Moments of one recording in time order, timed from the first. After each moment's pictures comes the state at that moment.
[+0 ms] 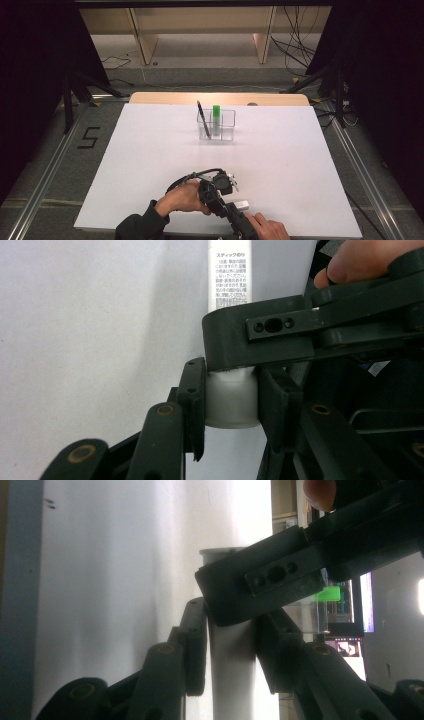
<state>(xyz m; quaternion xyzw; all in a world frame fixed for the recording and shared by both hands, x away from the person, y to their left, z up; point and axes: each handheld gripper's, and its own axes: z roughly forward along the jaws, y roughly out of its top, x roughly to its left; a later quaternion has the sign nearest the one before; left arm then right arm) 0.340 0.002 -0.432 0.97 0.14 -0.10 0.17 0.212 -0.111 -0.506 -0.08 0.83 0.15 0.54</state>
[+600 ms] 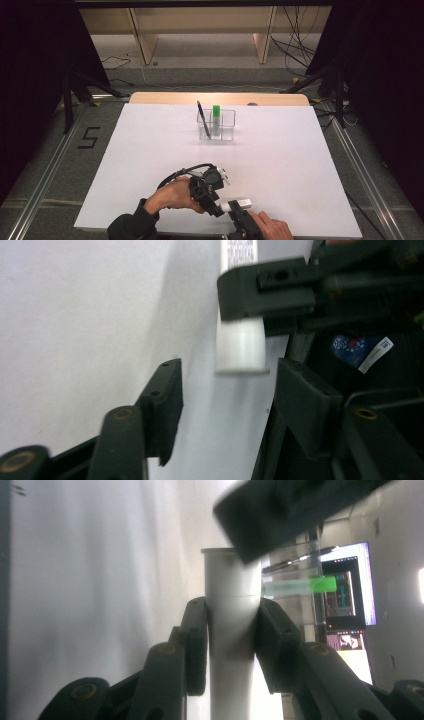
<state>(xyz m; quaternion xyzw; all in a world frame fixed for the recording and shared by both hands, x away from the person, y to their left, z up) 0.345 0.026 -0.420 0.96 0.15 -0.10 0.20 0.216 -0.119 -0.501 -0.07 0.82 0.16 0.54</state>
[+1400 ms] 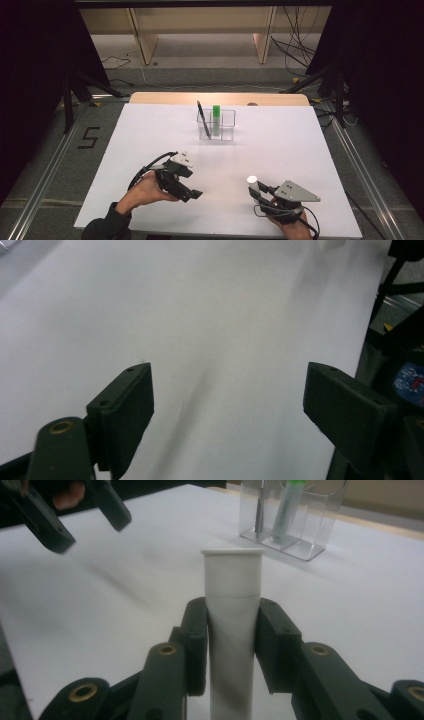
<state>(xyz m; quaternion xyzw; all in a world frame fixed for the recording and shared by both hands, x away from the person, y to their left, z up) 0.360 0.114 -0.419 0.91 0.24 0.00 0.33 0.279 -0.215 -0.461 0.35 0.76 0.51 0.20</state>
